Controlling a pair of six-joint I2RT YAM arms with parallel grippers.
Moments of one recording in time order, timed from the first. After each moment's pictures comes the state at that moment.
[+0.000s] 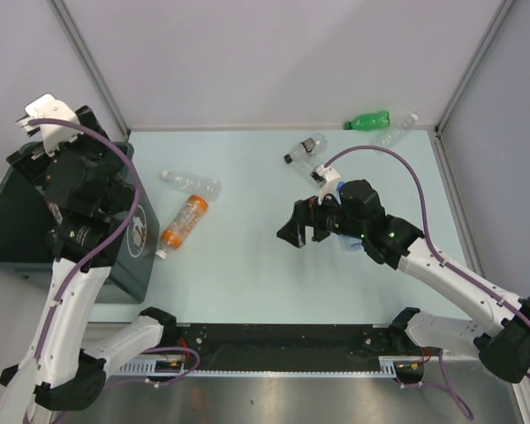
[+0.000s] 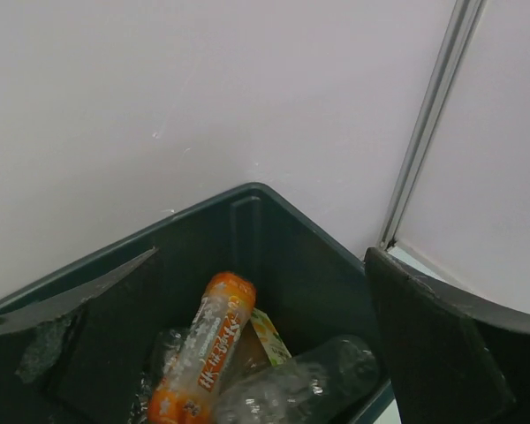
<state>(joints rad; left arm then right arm) -0.37 0.95 1.44 -0.06 -1.24 0.37 0.74 1.09 0.97 -0.28 -0.27 0.42</state>
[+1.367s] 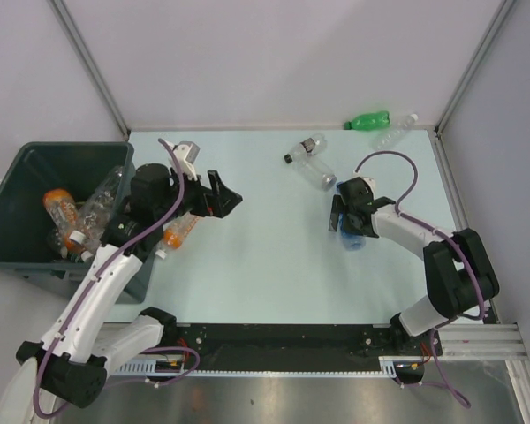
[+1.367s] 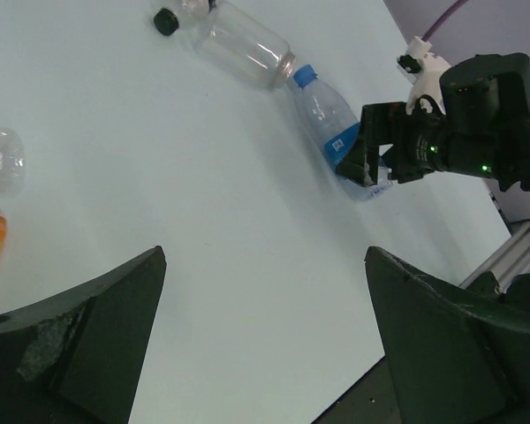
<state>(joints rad) -0.36 0.96 1.05 -0.46 0.31 -0.35 0.41 1.53 0.92 -0.45 0.29 0.52</state>
